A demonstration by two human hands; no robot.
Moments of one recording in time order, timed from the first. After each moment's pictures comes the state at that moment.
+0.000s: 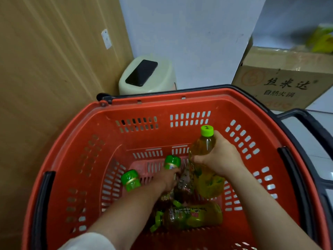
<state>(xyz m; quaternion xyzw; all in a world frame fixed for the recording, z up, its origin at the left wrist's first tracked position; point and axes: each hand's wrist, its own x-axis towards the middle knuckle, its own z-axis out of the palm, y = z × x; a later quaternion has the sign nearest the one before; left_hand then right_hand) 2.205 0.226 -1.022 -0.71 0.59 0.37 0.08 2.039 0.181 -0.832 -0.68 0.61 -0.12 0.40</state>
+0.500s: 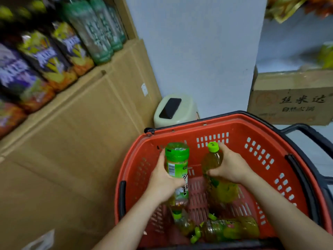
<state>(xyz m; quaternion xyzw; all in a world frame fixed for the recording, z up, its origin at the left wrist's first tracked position) 2.243 0.319 -0.770 -0.74 0.46 0.34 -0.36 2.053 0.211 -0.788 -0.75 0.53 -0.12 0.38</state>
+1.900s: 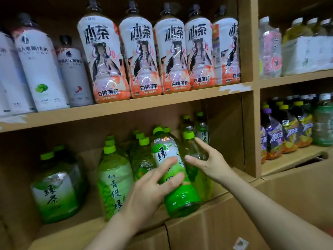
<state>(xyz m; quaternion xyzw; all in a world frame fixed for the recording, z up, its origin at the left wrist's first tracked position) 2.397 0.788 -0.483 -0.78 0.48 -0.39 -0.08 2.408 0.563 -0.478 -0.83 -0.04 -0.25 0.50</state>
